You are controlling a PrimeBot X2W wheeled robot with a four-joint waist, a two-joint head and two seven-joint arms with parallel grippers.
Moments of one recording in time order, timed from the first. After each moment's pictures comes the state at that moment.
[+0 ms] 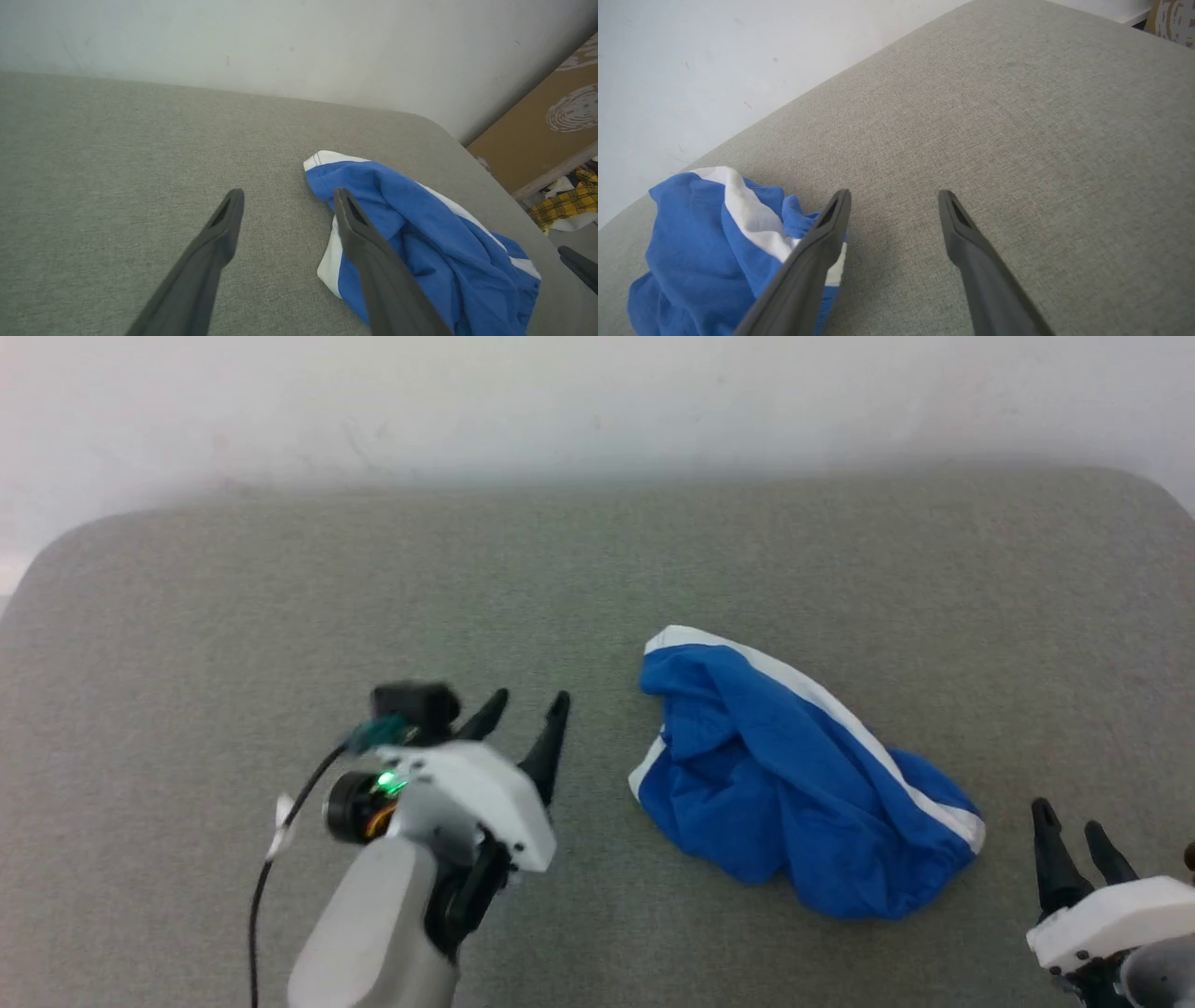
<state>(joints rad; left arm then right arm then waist) -0.33 0.05 -0.25 0.33 -0.42 -0.06 0.08 -0.03 -0.05 -0.31 0.27 0.45 0.13 0.08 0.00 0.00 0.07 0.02</state>
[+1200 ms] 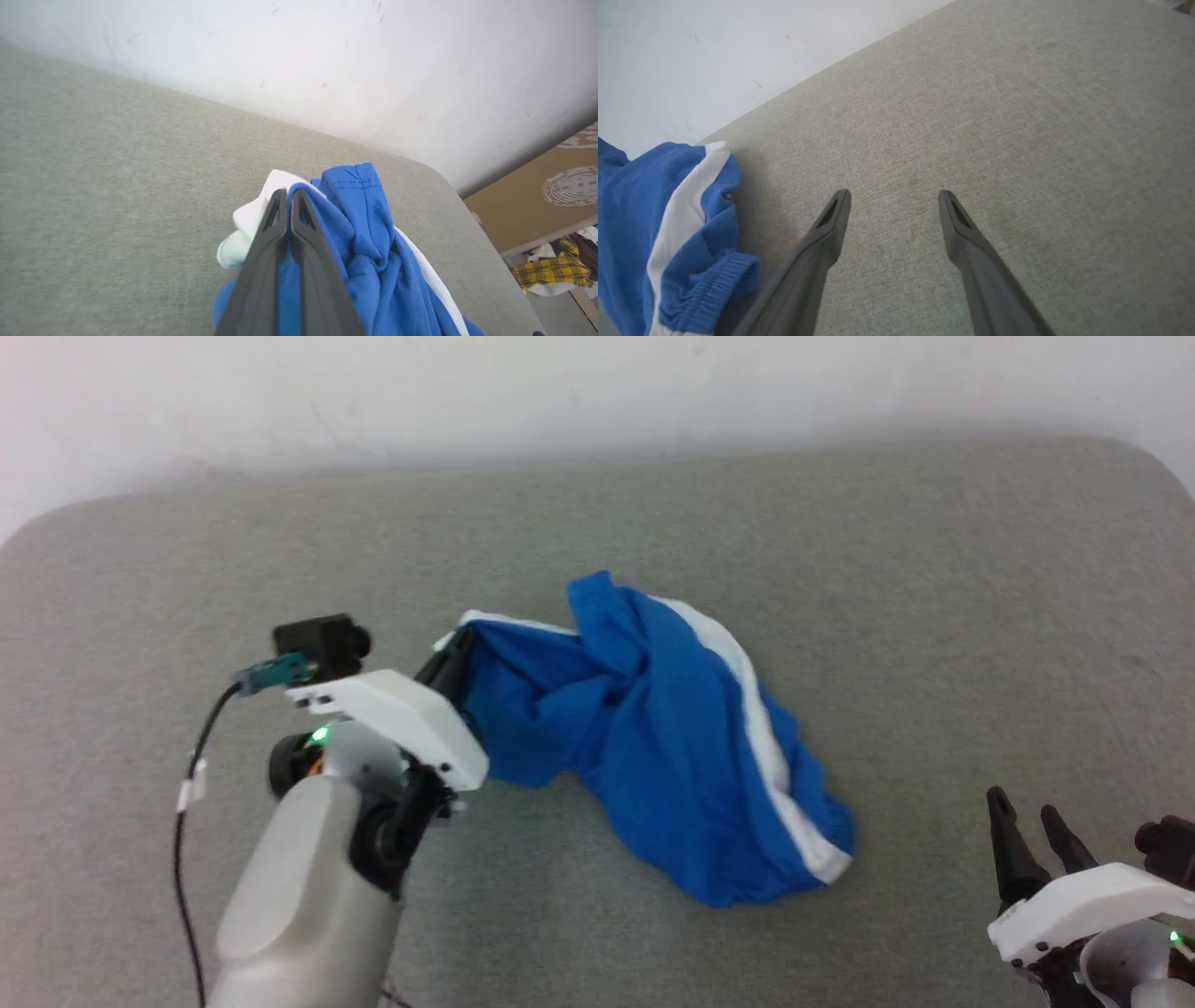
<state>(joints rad) -0.50 0.10 -0.20 0.46 -0.64 -0.04 0.14 -0.05 -0.05 -0.22 0.29 0.44 0.13 0.05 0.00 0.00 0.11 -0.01</state>
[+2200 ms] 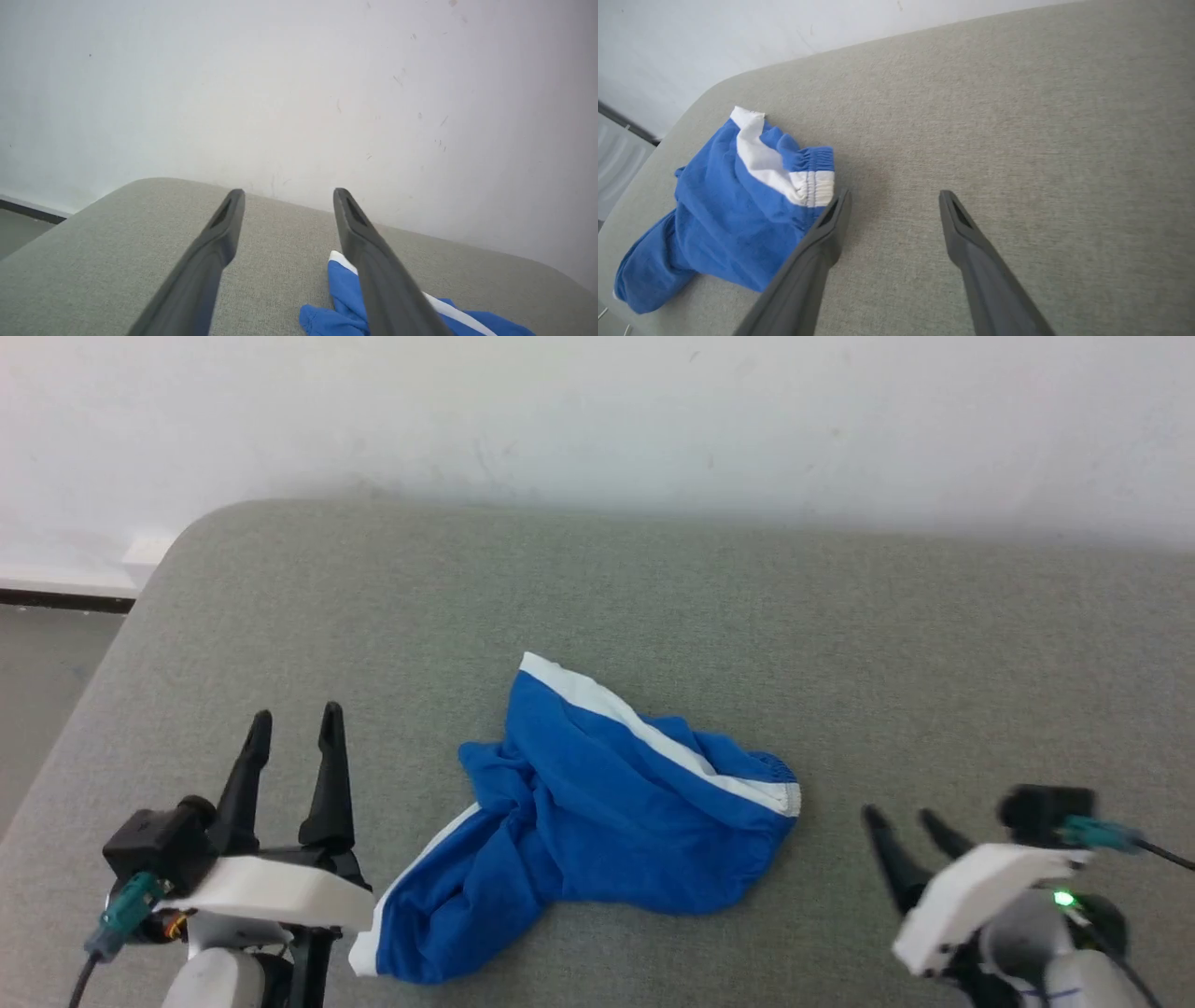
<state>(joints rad) -0.08 0.22 -0.08 0.07 -0.52 0.02 -0.21 -0.06 -0.05 -0.06 0.23 0.38 0.13 0.22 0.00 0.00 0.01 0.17</state>
